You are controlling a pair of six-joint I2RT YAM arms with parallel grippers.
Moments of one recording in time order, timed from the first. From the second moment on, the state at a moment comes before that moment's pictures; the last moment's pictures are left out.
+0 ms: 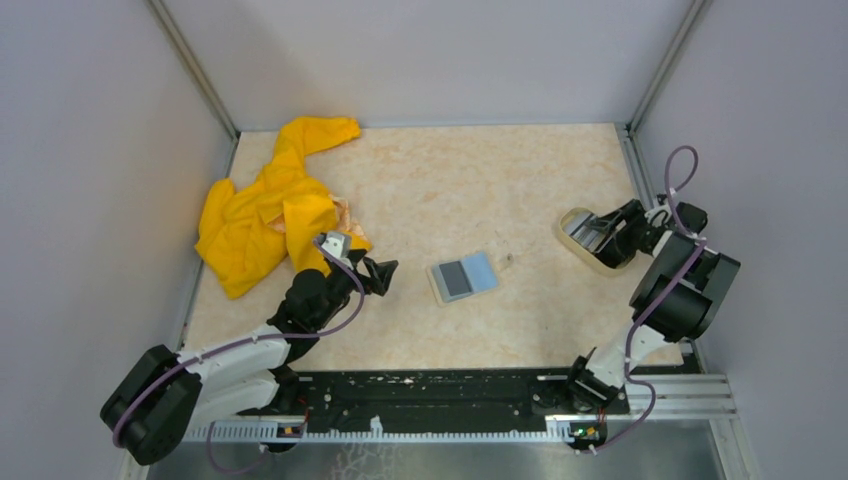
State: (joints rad) left arm -0.68 1.01 0.18 0.76 -0.14 -0.28; right arm -0.60 1.74 0.90 -0.10 -0.84 0.40
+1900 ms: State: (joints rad) left arm -0.68 1.01 0.18 0.76 -0.14 -0.28; right arm -0.74 1.66 0.92 -0.33 -0.67 0.25
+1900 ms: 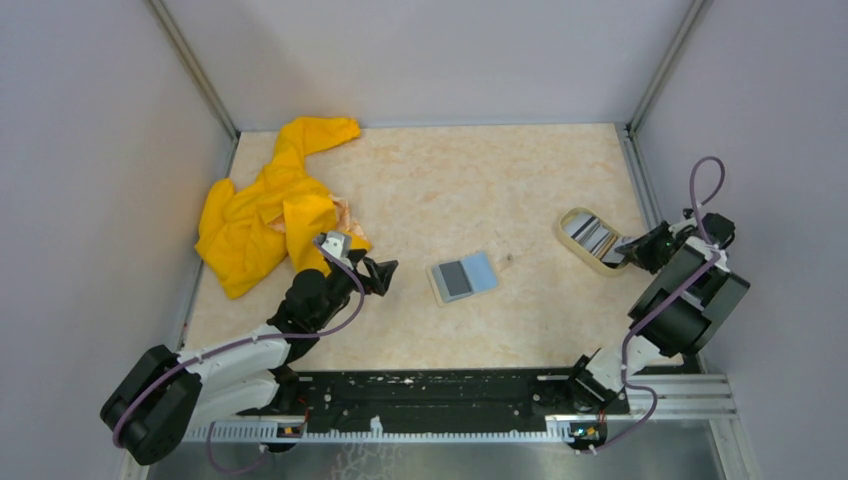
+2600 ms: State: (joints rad) left arm -0.68 1.02 0.19 0.76 -0.14 -0.28; right arm -0.77 1.50 1.00 -0.45 -0.83 0.10
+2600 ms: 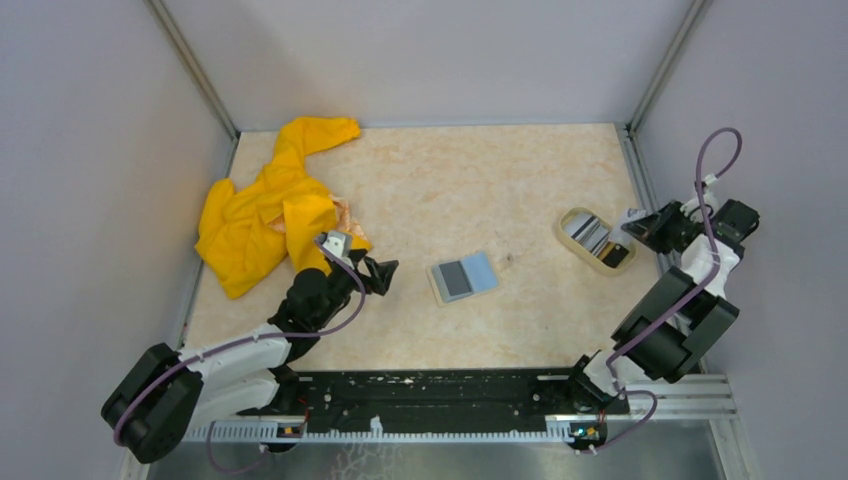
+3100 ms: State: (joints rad) left arm -0.68 1.10 0.18 0.98 0.17 -0.35; right arm -0.30 1.43 0.92 -0.33 -1.31 -0.13
